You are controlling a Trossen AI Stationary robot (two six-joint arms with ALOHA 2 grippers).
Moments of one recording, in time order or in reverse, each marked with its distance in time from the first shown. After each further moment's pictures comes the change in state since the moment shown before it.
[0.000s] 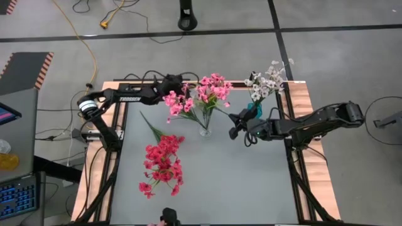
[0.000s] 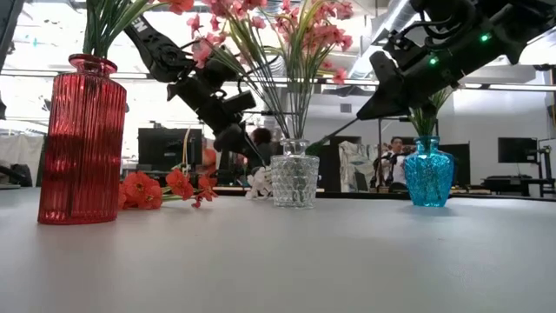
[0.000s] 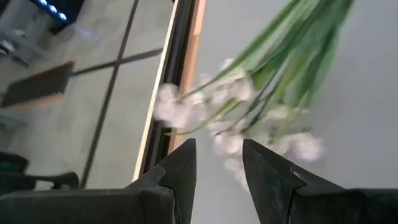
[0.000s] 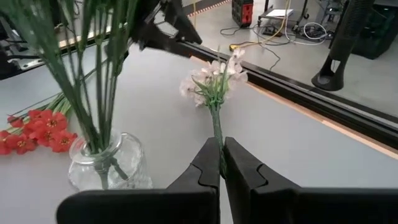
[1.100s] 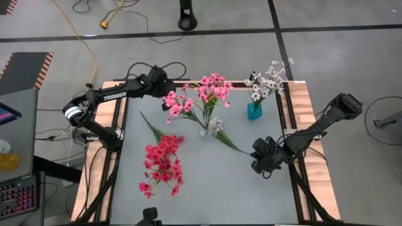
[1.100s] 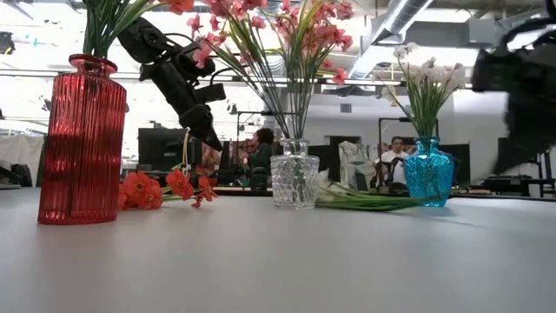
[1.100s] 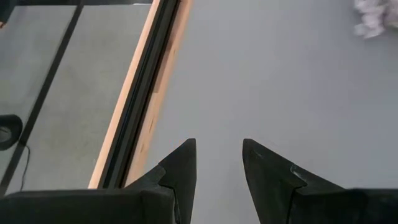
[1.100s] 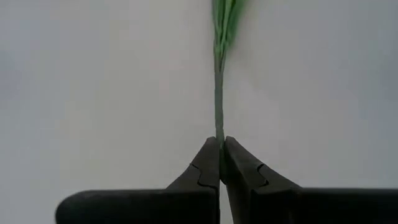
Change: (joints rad) left arm 0.153 -0.178 -0.001 -0.379 0.140 -0.096; right arm 0.548 -0.097 0.000 -0.795 -0.297 0.766
